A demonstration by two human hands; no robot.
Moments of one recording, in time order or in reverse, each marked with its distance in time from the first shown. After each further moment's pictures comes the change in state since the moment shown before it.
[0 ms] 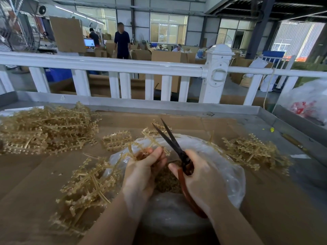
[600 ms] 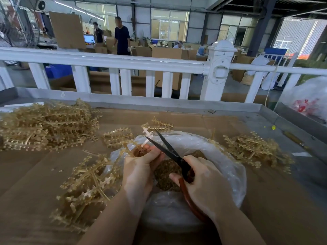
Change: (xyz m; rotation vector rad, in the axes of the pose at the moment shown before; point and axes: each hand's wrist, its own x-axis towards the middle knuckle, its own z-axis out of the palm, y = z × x) left_hand -0.004 0.003 0.003 0.017 0.045 0.084; right_hand -0.012 0.005 -0.004 -0.098 -0.100 -0.048
